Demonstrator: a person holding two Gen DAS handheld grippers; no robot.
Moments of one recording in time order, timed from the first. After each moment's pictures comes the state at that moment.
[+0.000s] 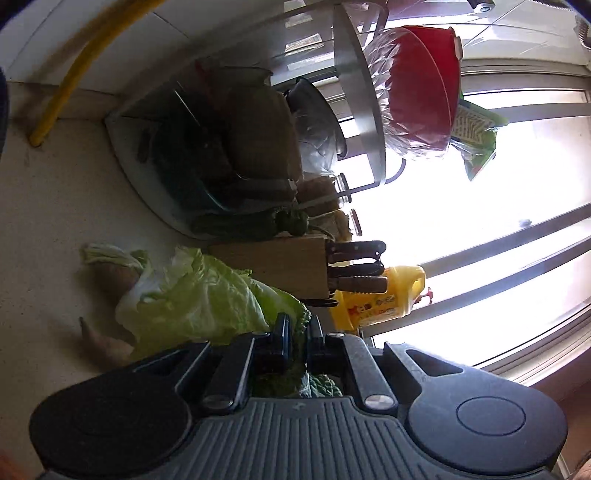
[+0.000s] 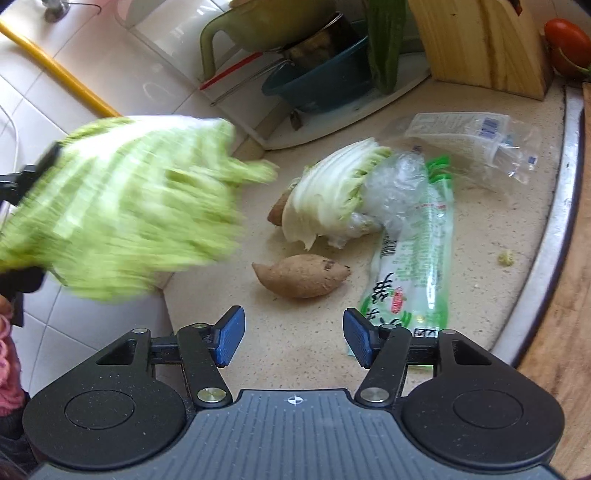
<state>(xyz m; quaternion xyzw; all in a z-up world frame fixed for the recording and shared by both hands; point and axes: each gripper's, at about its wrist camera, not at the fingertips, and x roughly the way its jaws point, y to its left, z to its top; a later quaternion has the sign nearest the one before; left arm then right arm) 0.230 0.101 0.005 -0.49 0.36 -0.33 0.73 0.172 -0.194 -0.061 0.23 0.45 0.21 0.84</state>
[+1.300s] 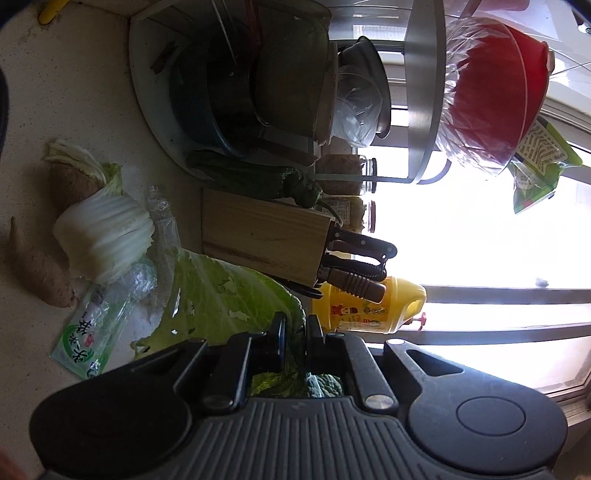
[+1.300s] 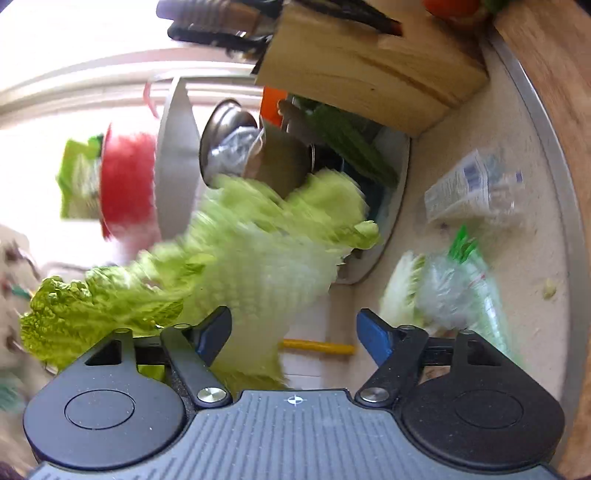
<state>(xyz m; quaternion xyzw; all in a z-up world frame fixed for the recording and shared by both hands) 0.257 0.039 0.002 -0.59 0.44 -0.27 0.62 0.191 -0.298 -0.069 0.62 0.25 0.22 0.71</state>
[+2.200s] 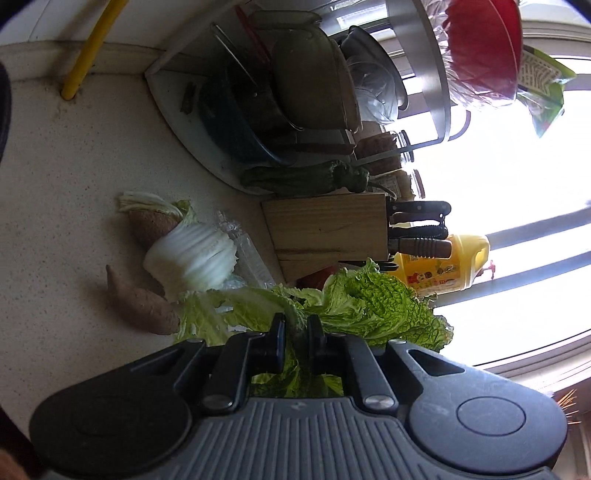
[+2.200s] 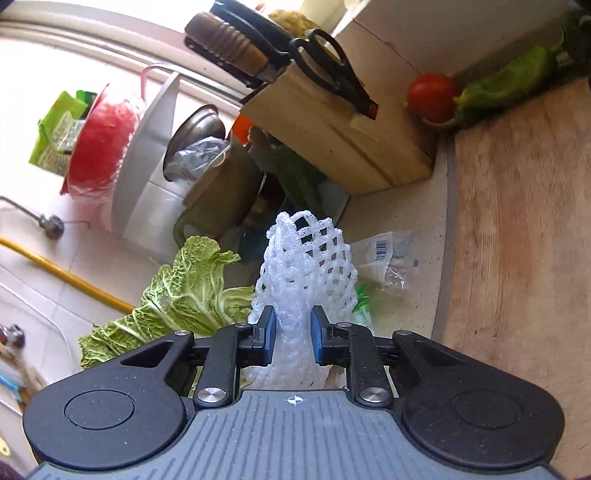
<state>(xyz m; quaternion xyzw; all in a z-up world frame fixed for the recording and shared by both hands) 0.224 0.060 -0.001 -0.44 0.45 -0.25 0.74 0.155 -0.328 -0.037 0.43 0.30 0.14 0.84</state>
